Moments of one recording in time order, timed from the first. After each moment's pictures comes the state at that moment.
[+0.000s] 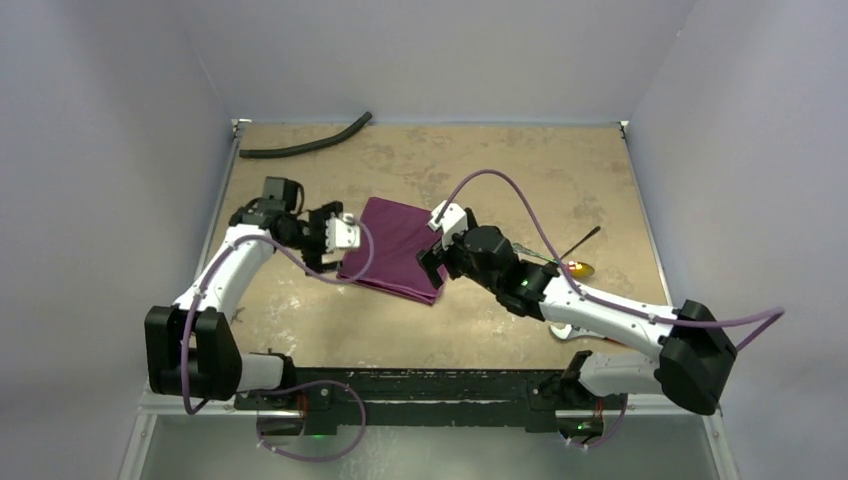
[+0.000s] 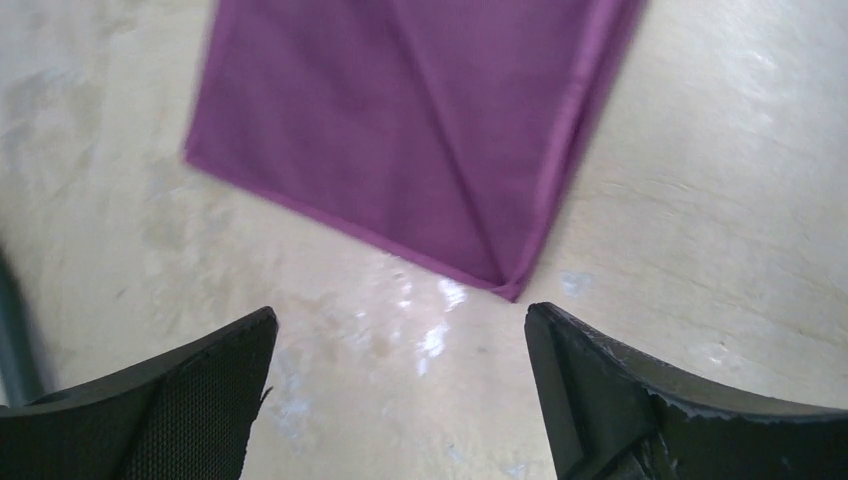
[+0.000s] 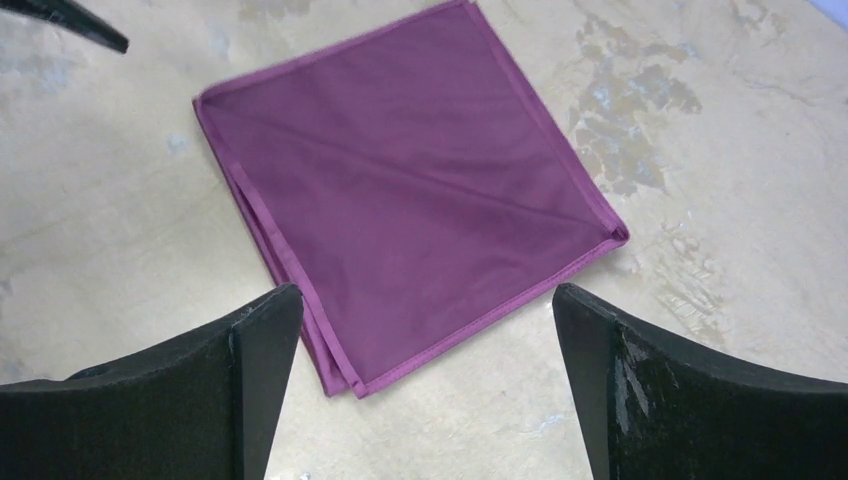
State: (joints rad) left arm -0.06 1.34 1.02 -0.78 0.67 1.32; right arm 0.92 1.22 0.77 0.06 0.16 -0.01
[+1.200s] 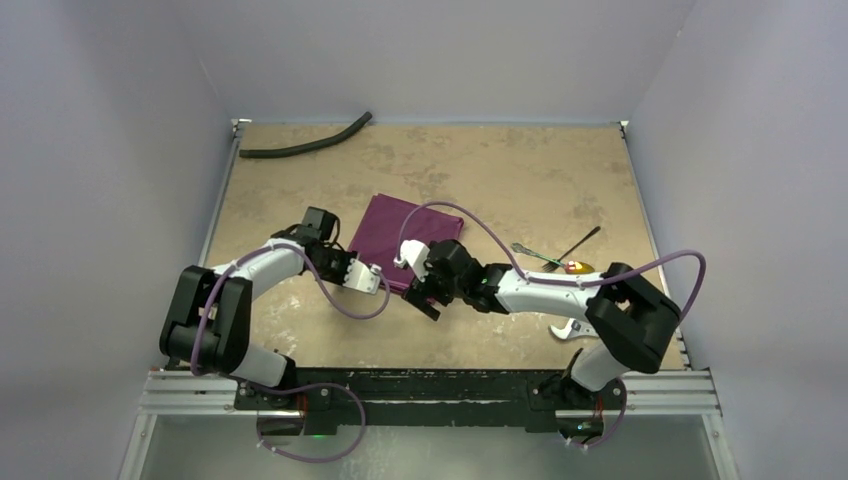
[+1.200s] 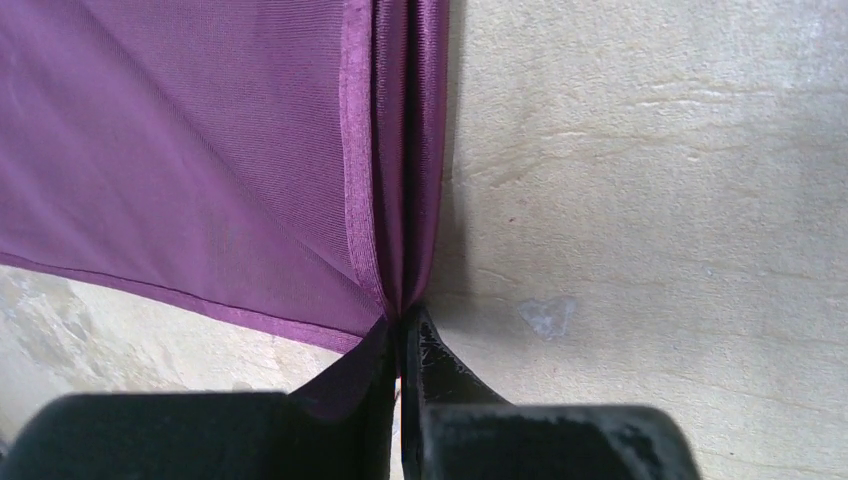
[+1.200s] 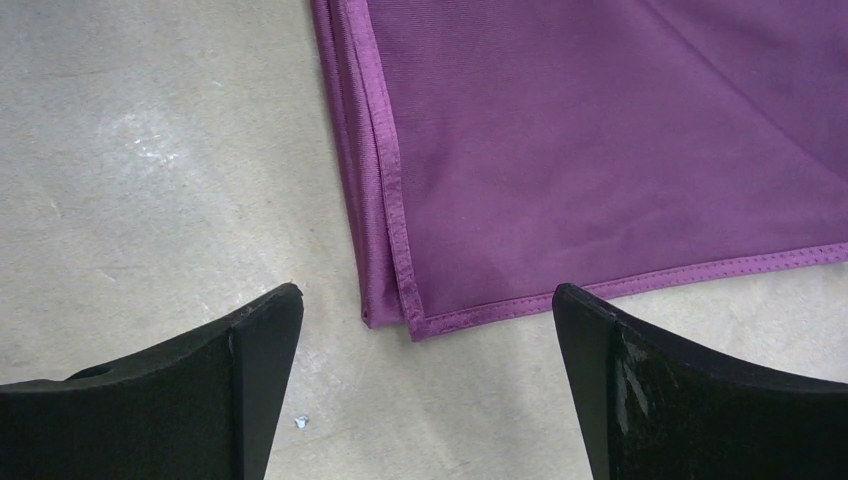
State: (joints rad) left arm -0.26 1.48 0.73 -0.49 0.37 1.60; right arm 0.96 1.54 0.80 -0.04 0.01 -0.17
